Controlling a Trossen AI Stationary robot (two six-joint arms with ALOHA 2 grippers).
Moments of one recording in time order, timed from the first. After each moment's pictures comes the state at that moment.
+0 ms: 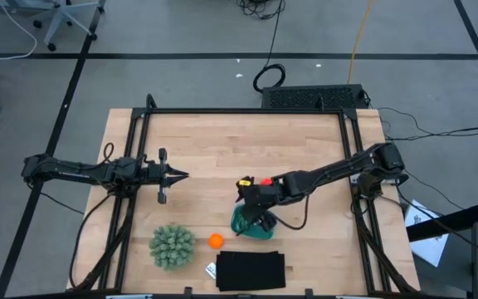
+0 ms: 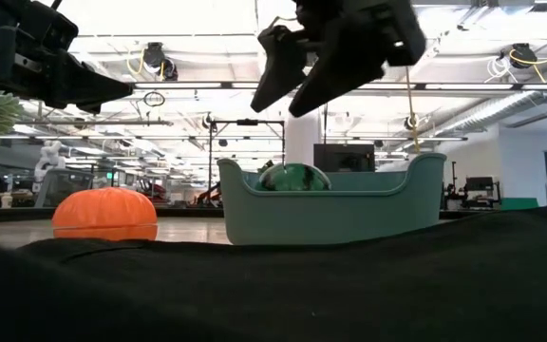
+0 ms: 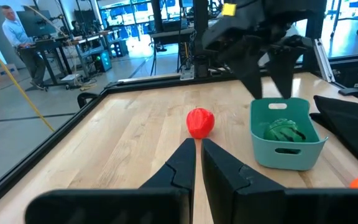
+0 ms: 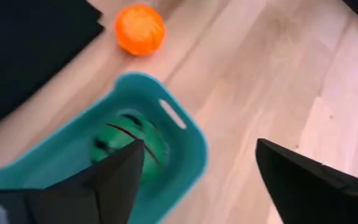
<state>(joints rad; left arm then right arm) -0.06 0.35 0.06 0.21 -0.10 0.13 0.22 1.79 1.32 -0.43 0.03 -0.45</state>
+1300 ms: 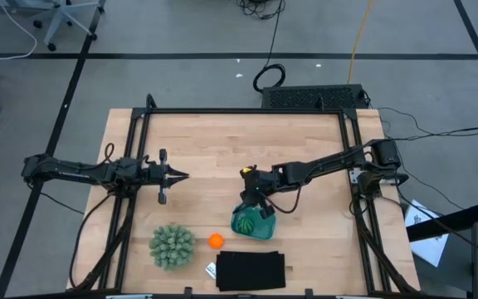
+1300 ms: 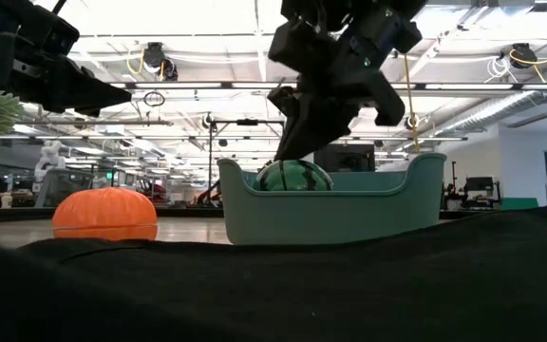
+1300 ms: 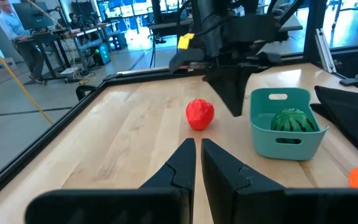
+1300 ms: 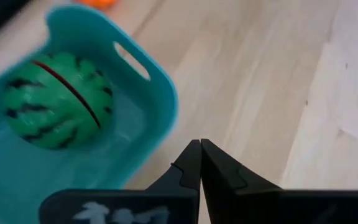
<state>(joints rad) -0.06 0.35 0.06 0.18 -0.11 0.13 0.10 1.80 1.17 -0.27 -0.05 -0.43</state>
